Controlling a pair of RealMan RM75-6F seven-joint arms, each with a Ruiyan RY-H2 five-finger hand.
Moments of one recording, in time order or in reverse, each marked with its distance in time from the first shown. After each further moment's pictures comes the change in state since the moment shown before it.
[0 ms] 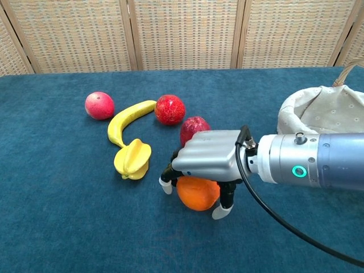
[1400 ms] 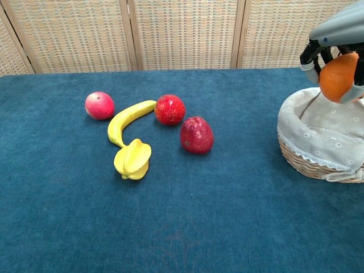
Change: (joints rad) left arm 0.010 -0.006 -0.003 -0.038 0.047 -0.023 0.042; right arm 0.009 0.623 0.021 -0.477 0.810 0.298 -0.505
